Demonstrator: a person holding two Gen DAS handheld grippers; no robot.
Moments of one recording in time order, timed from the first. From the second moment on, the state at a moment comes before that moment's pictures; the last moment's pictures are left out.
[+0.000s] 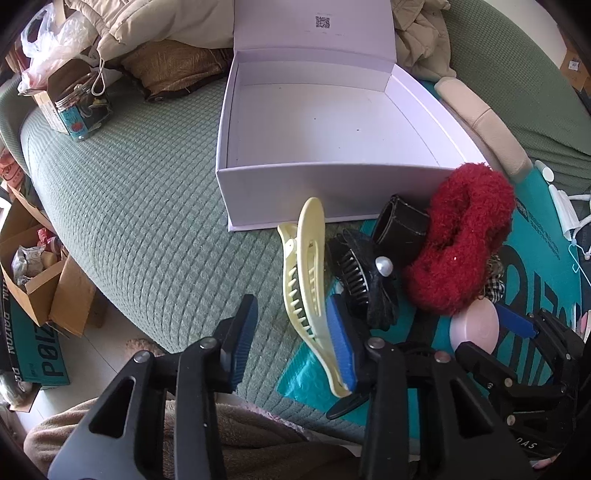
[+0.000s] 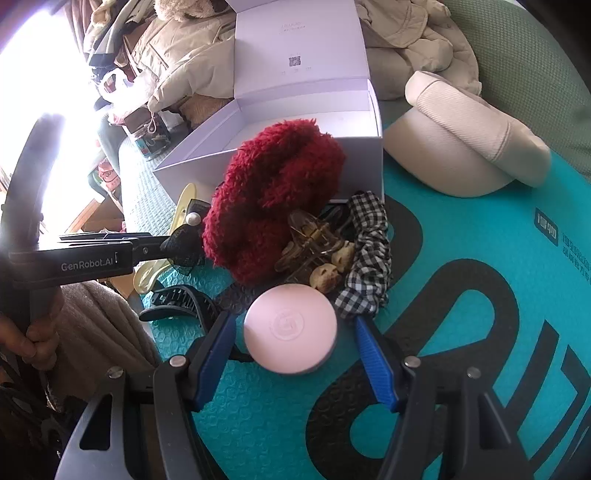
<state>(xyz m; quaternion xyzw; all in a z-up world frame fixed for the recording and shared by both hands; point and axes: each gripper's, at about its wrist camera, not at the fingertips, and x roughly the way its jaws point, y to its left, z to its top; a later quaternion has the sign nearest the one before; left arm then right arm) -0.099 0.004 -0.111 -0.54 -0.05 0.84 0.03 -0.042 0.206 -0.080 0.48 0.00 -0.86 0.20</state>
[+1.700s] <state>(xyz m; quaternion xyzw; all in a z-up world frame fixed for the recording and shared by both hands) -0.009 0.028 0.004 -0.47 -0.04 0.88 0.07 0.027 0.224 0.002 0.39 0.00 -0.90 0.20</state>
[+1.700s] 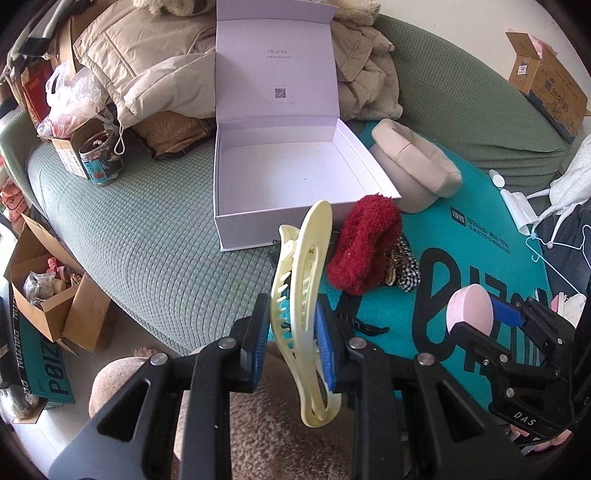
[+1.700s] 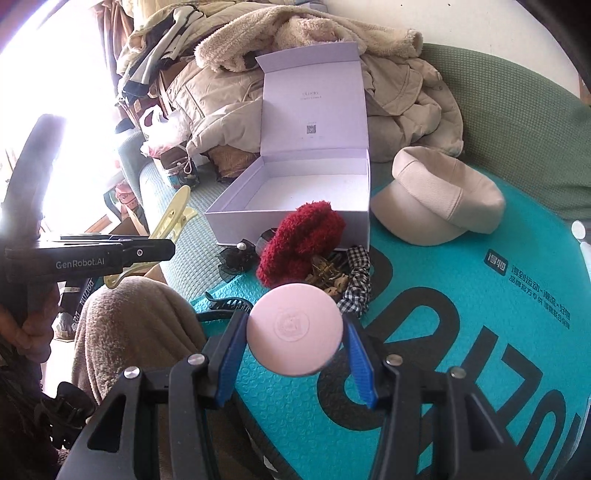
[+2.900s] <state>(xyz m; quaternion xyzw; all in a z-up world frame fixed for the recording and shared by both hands) -0.152 0.000 0.034 -0.47 0.00 0.88 0.10 -0.112 0.174 0.050 0.36 0.03 -0.90 0.25</state>
